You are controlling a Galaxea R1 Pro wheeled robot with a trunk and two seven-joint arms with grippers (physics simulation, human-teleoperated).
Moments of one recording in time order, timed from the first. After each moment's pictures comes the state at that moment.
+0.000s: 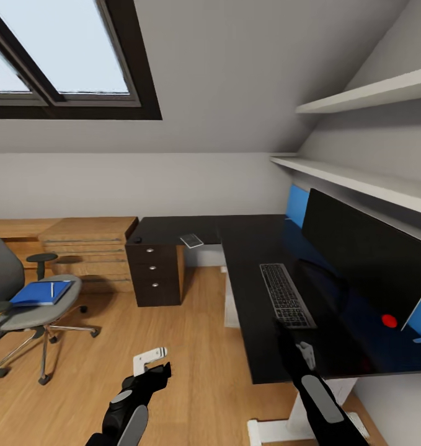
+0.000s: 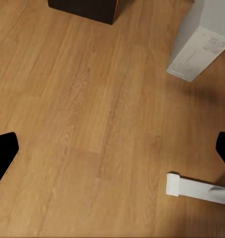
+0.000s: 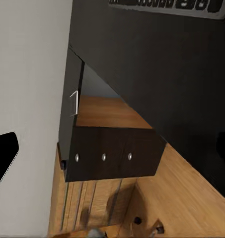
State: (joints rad) left arm -0.14 -0.05 -0.28 -1.37 0.50 0.46 0.55; right arm -0.41 0.02 -0.05 -0.76 -1.30 0.01 0.17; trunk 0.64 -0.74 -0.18
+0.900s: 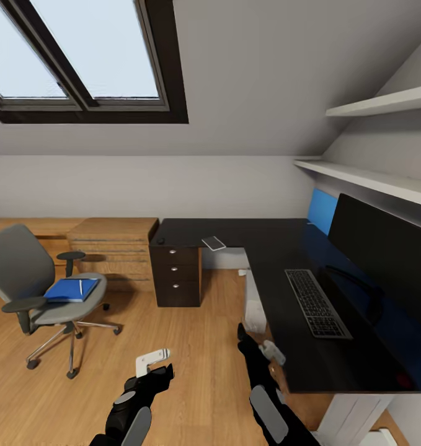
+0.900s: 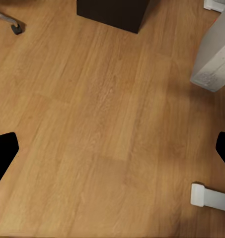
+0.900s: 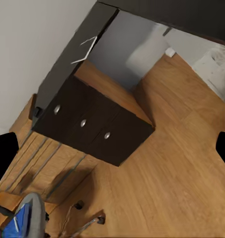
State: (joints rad) left arm -0.14 -0.05 -0.29 -1.36 0.50 0.46 0.57; right arm -0.41 0.16 0.21 -0.70 -0.92 -0.37 0.01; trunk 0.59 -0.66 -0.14
